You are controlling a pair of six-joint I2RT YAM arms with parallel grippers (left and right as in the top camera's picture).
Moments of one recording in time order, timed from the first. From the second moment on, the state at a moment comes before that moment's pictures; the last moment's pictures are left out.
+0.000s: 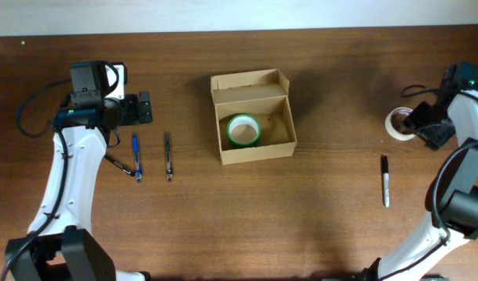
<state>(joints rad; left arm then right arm) 0.11 1.60 1.29 -0.64 0.03 0.05 -0.43 2.07 1.55 -0.92 0.06 0.41</state>
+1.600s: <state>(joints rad) 0.11 1.60 1.29 -0.64 0.03 0.05 0.52 2.04 2.05 -1.20 0.01 -0.03</state>
